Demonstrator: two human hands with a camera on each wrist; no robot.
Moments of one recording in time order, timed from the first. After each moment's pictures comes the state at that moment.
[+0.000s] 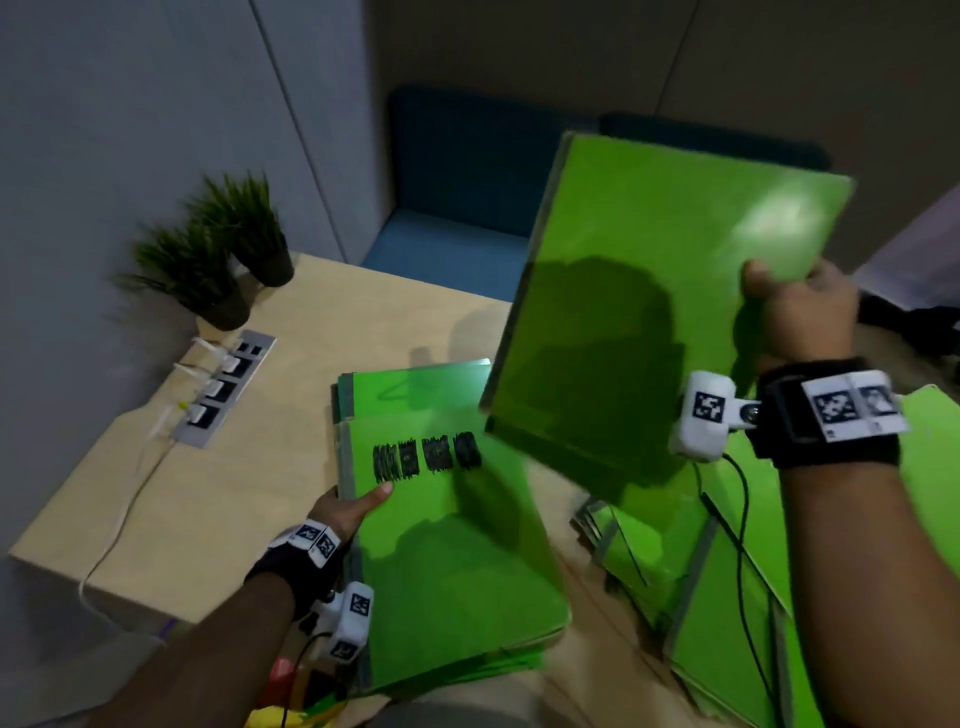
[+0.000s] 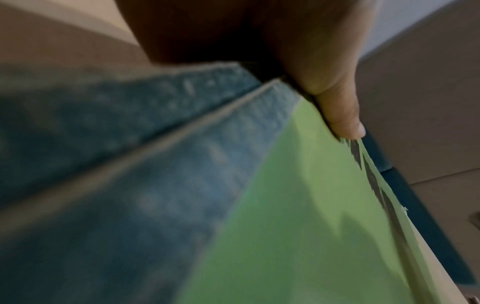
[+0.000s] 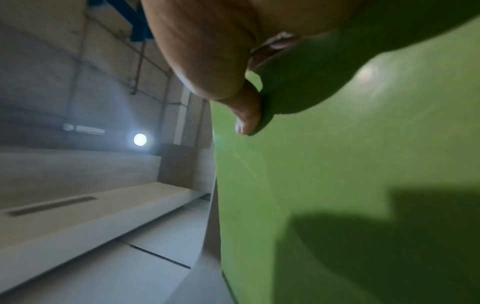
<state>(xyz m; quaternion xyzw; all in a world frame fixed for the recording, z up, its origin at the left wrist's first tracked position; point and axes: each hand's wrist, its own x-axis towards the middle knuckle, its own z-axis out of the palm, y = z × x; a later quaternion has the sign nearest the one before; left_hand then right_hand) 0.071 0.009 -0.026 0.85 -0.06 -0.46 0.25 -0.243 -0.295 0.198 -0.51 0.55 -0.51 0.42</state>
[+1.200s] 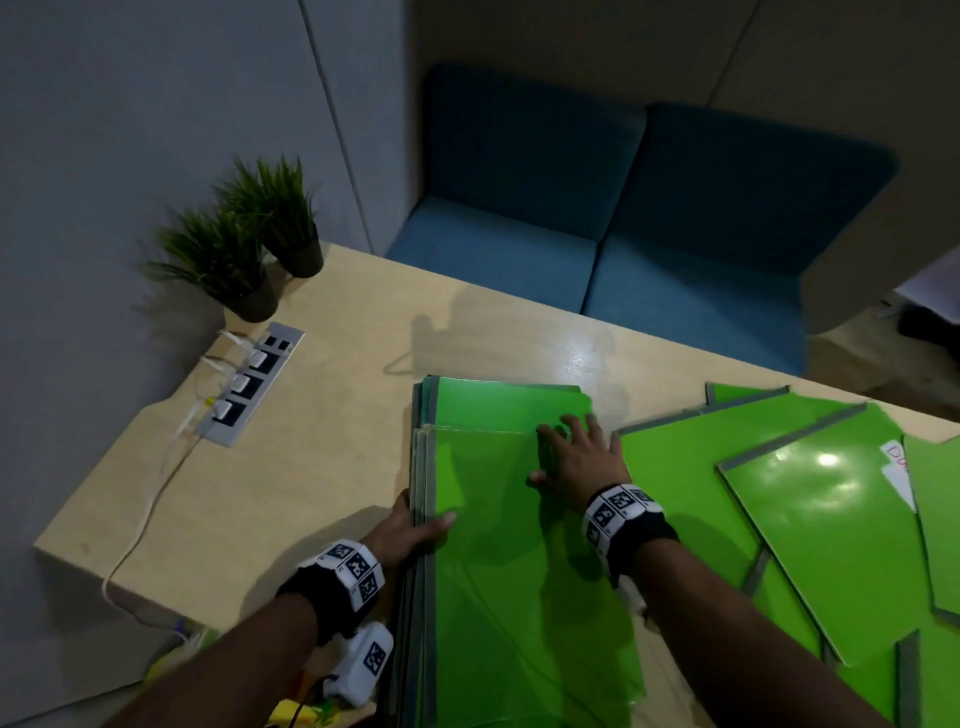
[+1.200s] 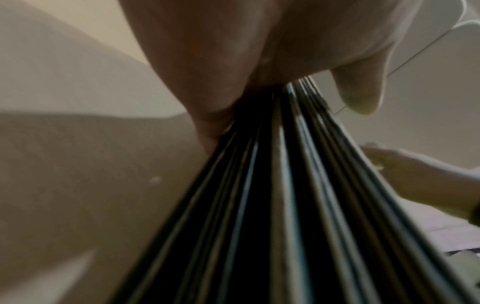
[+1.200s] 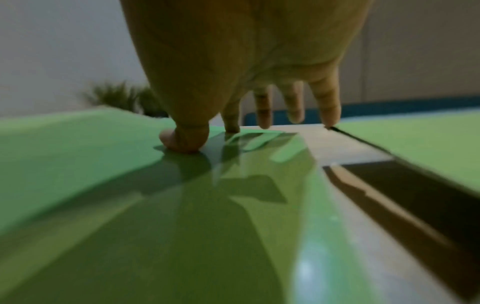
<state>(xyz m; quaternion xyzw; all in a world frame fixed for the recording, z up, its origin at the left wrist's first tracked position) 0.048 -0.002 -0.004 0.73 -0.21 -0.58 0.28 -0.136 -0.200 -0.014 -0.88 0.41 0.19 0.15</state>
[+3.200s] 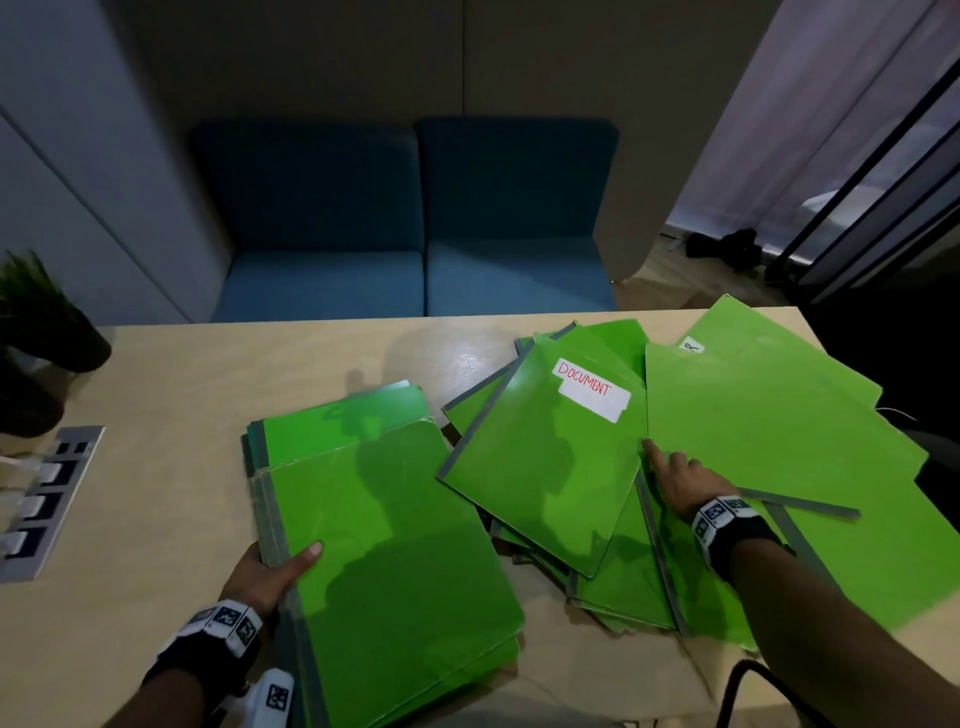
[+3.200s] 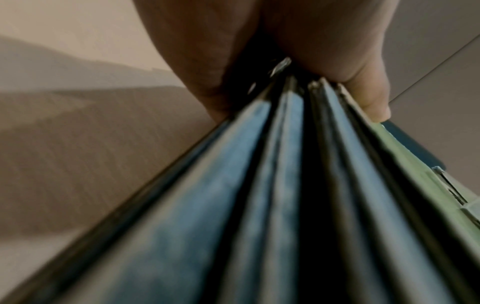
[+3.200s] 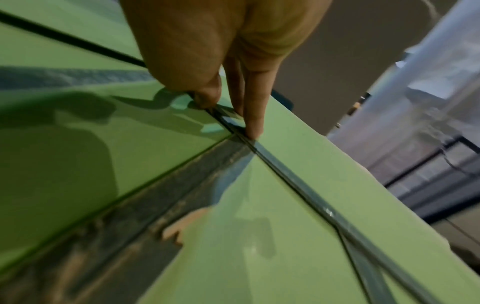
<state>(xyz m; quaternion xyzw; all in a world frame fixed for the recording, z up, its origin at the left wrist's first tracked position) 0.017 -0.006 -0.016 0.81 -0.15 -0.47 0.31 -0.472 -0.197 0.003 -0.75 0.59 0.28 0.09</state>
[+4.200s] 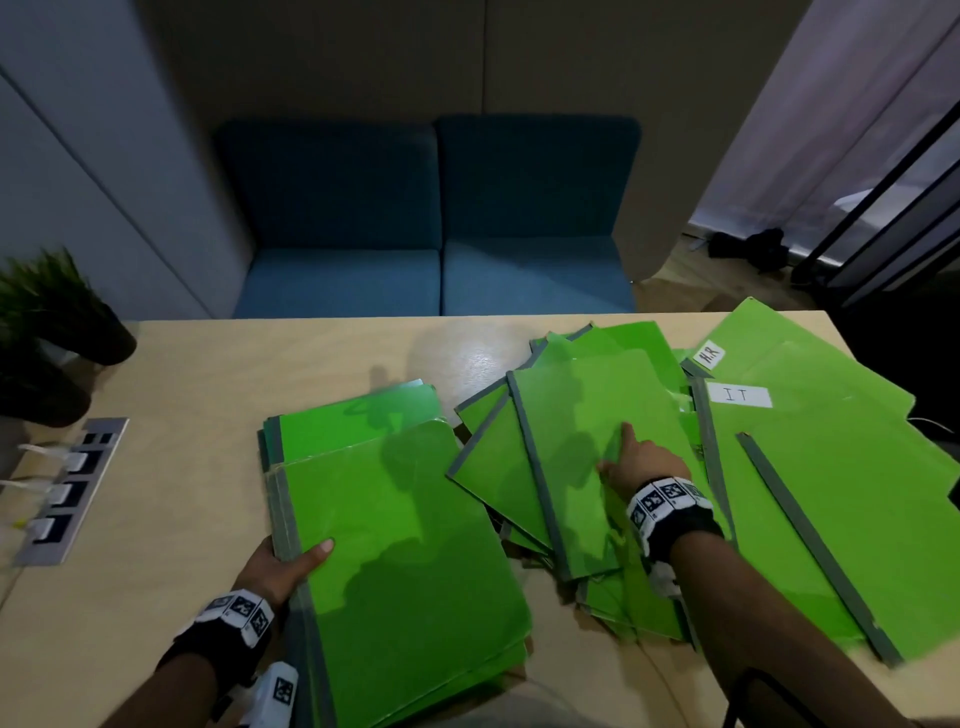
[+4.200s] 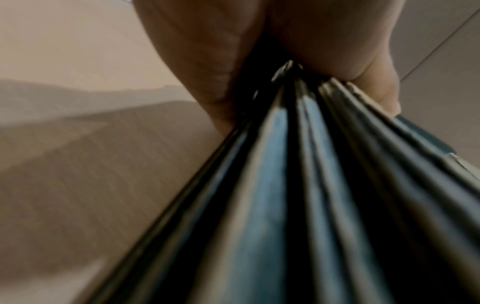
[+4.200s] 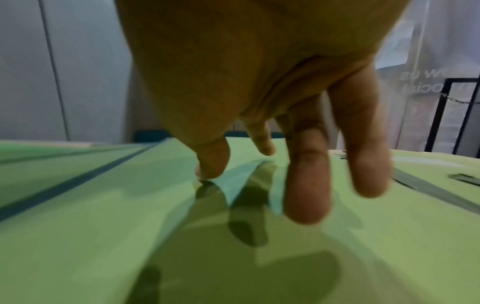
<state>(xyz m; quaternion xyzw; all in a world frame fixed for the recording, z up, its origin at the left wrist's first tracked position) 0.026 -0.006 -0.028 0.83 -0.16 -0.46 0.28 -0.385 -0.217 0.010 -0.65 0.72 0.20 0.14</state>
